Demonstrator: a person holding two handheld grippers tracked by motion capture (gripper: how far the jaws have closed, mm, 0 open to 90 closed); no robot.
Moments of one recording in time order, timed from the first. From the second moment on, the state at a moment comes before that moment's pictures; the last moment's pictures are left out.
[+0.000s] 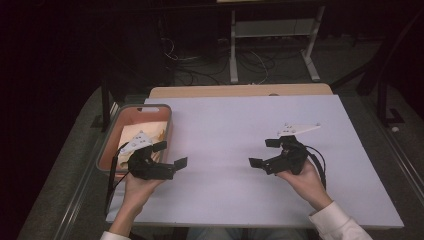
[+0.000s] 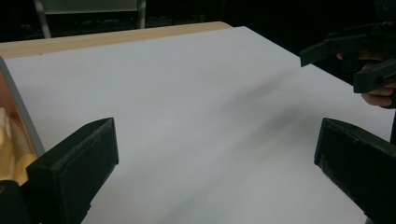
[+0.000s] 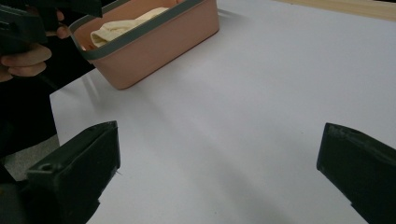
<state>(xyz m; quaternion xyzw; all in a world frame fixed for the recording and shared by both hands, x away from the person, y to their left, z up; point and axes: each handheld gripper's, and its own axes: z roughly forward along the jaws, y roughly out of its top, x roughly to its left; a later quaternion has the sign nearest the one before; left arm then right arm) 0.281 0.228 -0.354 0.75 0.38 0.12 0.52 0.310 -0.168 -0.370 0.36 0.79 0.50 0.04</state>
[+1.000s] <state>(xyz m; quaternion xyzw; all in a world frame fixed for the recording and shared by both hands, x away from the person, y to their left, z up) 0.258 0.204 -0.391 0.80 0.33 0.12 0.48 0.278 -0.225 -0.406 0.35 0.77 0.52 0.08</state>
